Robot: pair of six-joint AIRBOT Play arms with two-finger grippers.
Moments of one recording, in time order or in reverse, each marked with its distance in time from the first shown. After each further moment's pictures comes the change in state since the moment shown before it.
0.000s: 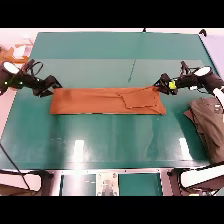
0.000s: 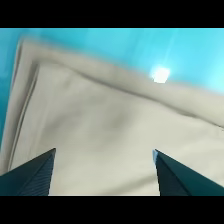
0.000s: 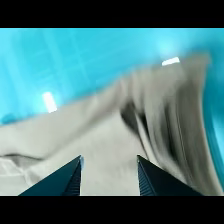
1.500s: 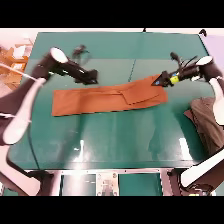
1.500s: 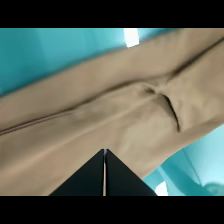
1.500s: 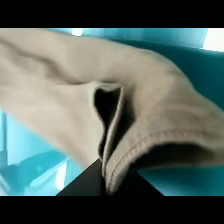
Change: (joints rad) left arm -0.493 -0.194 0.304 -0.068 0.009 0.072; right arm -0.013 -0.189 0.368 0.108 0.473 -0.368
